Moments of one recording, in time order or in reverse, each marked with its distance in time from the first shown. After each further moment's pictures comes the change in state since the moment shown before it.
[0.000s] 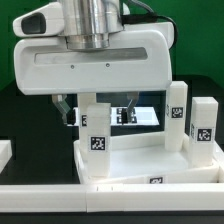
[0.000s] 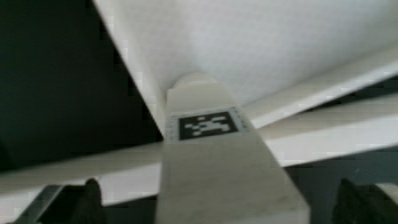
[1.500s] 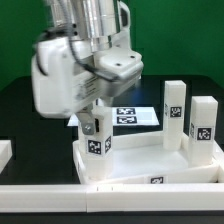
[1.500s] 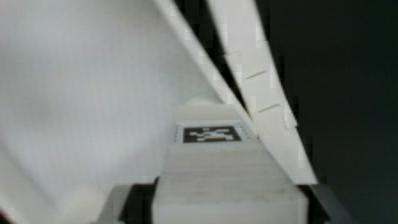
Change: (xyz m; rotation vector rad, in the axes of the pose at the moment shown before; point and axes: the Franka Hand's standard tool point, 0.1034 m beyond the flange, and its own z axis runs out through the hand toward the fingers) arm 0.006 -0.004 0.004 0.089 -0.030 1.938
